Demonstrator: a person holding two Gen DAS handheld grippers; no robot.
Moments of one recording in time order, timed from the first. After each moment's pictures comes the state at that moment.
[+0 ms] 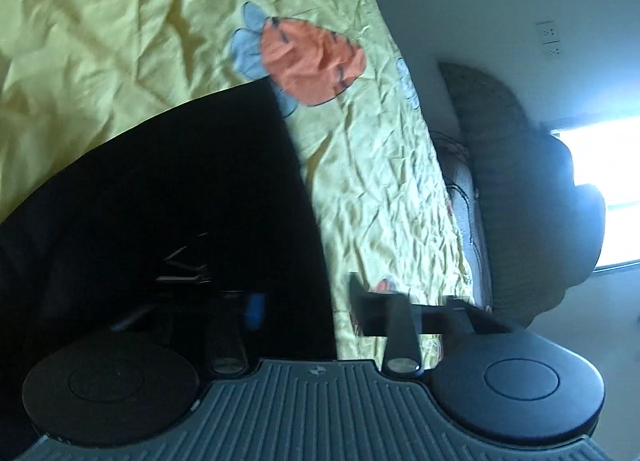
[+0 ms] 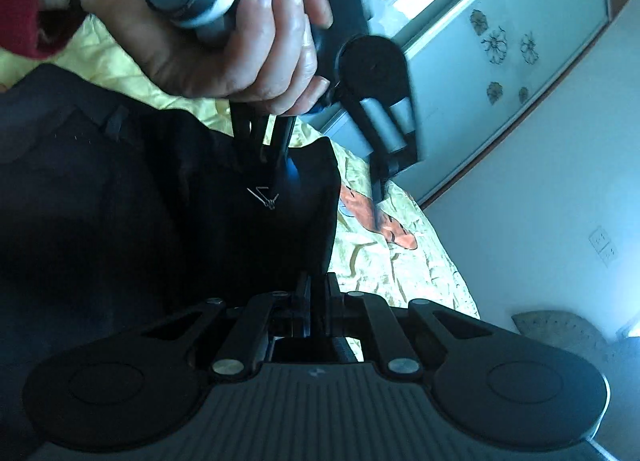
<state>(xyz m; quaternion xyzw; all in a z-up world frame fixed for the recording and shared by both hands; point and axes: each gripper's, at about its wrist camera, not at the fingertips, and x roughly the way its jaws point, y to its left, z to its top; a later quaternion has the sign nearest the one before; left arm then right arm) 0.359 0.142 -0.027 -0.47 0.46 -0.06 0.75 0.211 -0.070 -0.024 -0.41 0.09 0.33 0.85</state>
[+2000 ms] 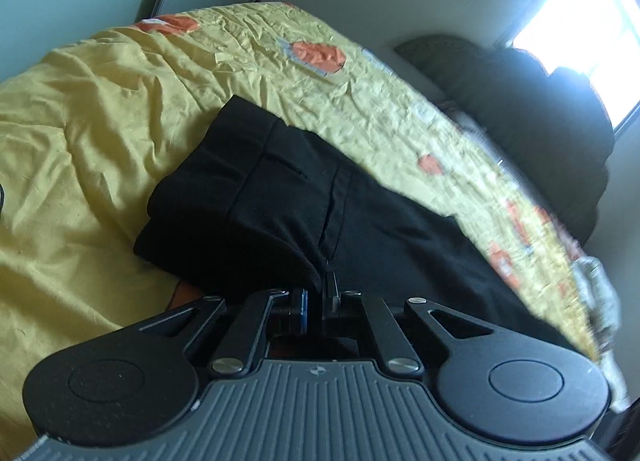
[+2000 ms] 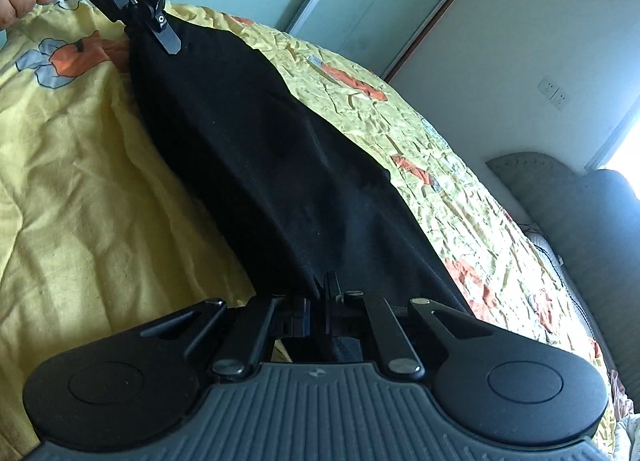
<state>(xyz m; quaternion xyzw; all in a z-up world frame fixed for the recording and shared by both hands) 0.112 0.161 -0.024 -0.24 0.39 -0.07 0.89 0.102 -0.157 -0.023 -0.34 0.24 0.22 0.89</state>
